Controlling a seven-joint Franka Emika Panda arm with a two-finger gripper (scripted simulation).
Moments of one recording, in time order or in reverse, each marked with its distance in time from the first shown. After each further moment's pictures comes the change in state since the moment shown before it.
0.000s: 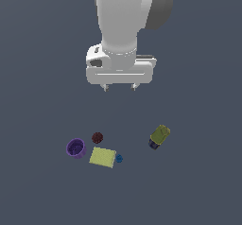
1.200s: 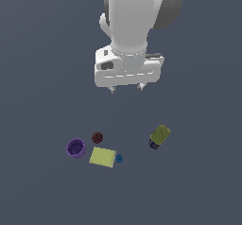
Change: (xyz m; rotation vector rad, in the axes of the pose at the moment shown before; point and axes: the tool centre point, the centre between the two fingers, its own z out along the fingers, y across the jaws) arm 0.005 -0.024 0.000 0.005 0.002 -0.117
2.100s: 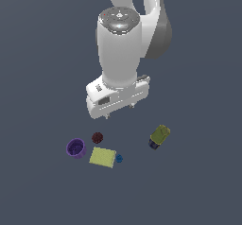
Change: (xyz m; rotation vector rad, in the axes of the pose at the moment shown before) arm 0.054 0.032 0.049 -0.016 0.008 -0.347
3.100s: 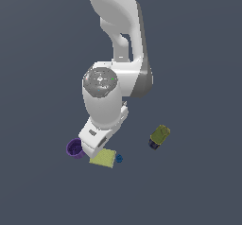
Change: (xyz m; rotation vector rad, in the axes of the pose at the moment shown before) arm 0.039 0.063 0.088 -0.014 0.013 -0.479
